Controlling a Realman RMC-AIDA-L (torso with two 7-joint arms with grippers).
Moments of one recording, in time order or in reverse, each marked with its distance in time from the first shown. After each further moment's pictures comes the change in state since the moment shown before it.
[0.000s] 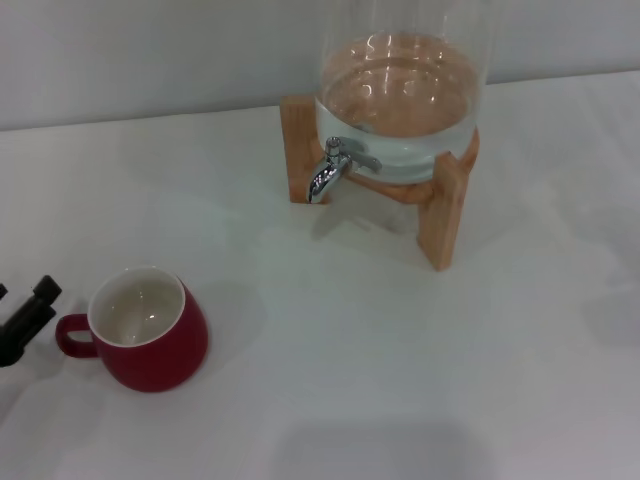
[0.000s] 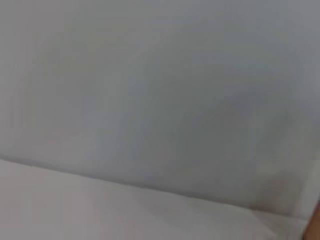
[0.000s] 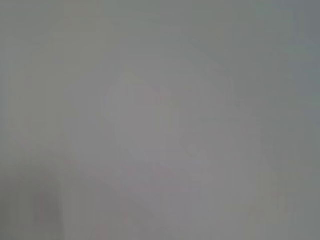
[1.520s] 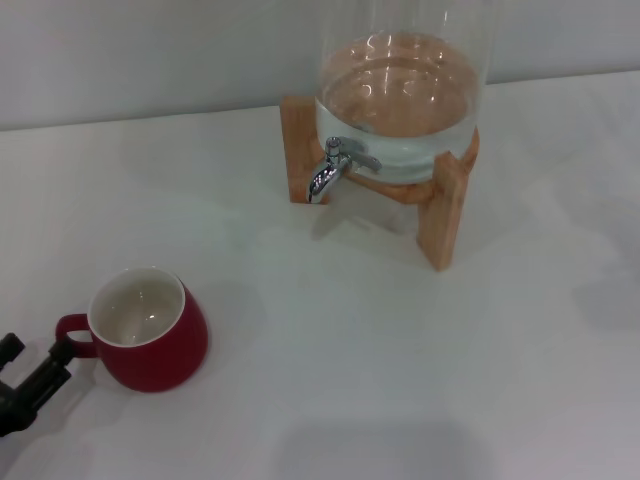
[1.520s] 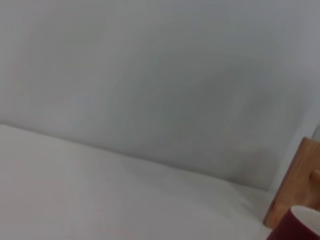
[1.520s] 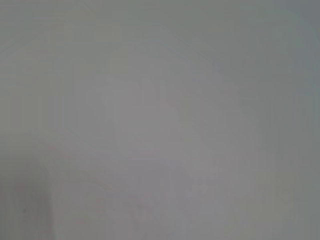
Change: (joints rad) left arm 0.093 0.002 0.076 -0.019 0.012 -0.069 0.023; right arm 0.029 -0.001 0.001 0.000 -0.006 -0.060 0.001
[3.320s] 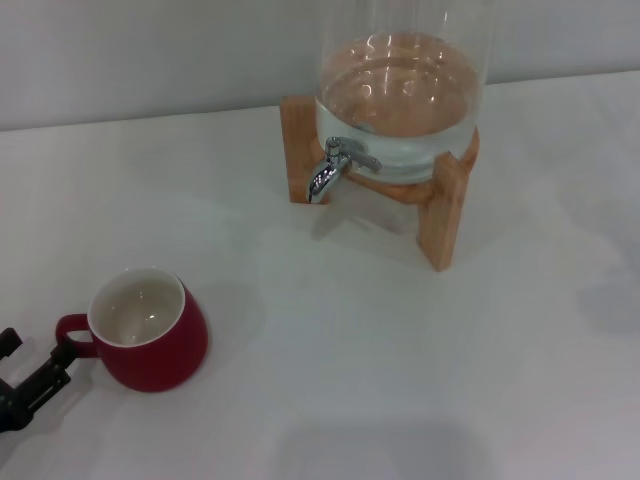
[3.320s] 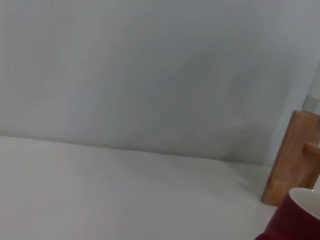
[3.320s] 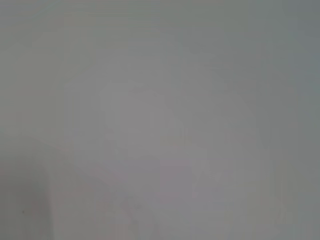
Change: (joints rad) left arm -0.002 0.004 -0.001 0.090 0.082 0.020 0.009; right arm -0.007 0.004 0.000 0.000 0.007 0.007 -0.001
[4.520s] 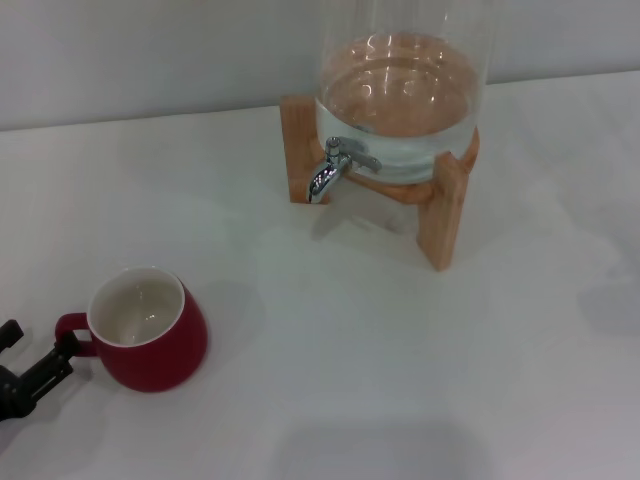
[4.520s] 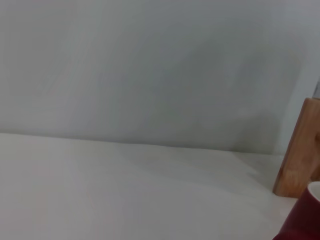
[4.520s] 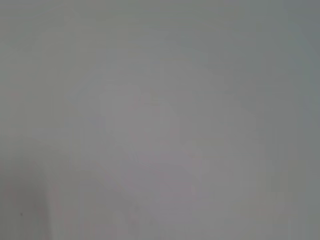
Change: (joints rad) left arm -0.029 0.000 -0.002 0.015 0.022 0.055 -0.009; right arm -0.003 0.005 0.000 0.000 0.009 0.001 0.000
